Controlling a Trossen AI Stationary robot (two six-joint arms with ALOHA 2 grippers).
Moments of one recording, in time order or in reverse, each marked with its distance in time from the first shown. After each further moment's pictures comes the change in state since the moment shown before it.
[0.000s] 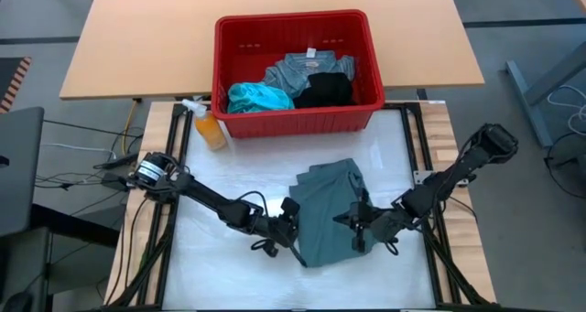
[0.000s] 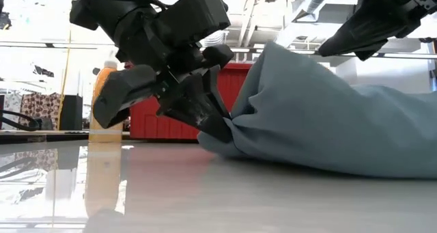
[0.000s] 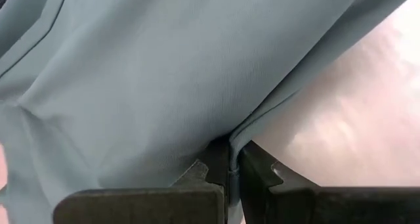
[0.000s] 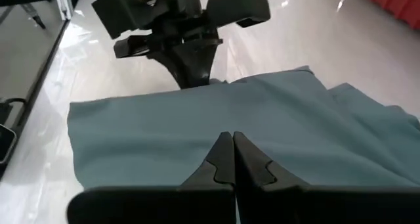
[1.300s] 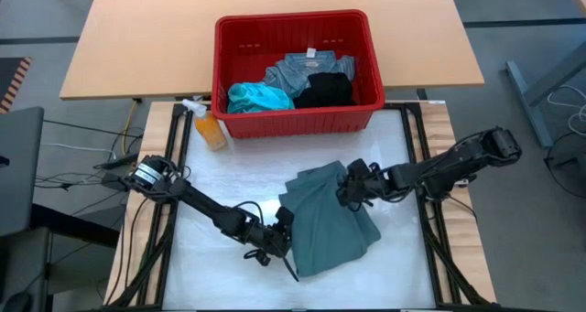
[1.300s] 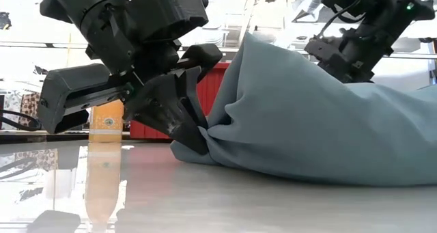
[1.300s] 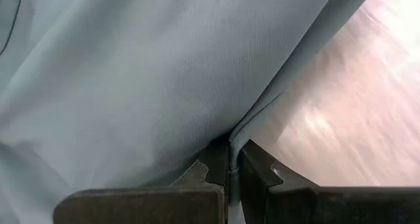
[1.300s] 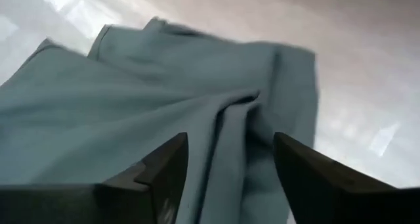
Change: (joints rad) left arm -0.070 -0.003 -0.014 -0.060 0.005 -0.036; right arm -0.399 0.002 -0.001 -0.367 -0.098 0.486
